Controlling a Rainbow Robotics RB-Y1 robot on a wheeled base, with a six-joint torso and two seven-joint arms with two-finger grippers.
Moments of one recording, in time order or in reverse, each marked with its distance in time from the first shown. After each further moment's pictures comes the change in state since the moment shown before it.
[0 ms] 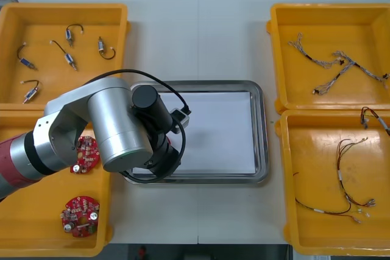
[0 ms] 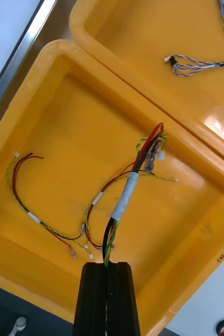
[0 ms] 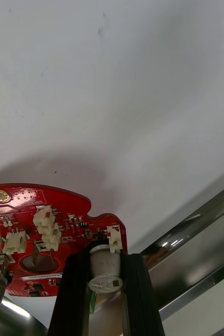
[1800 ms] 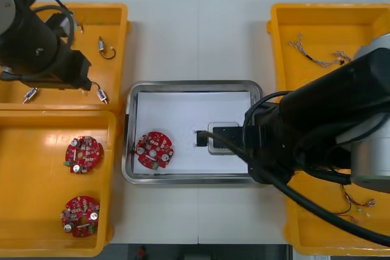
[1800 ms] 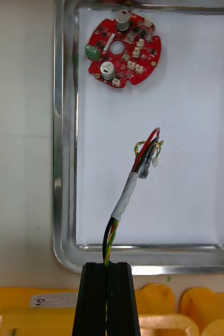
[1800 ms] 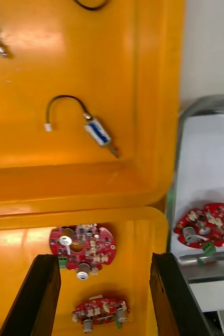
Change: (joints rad) right arm -0.693 0.105 1.053 0.127 0.184 -0.210 0.299; left arm -0.011 0.151 0.735 0.069 0.224 0.382 0.080
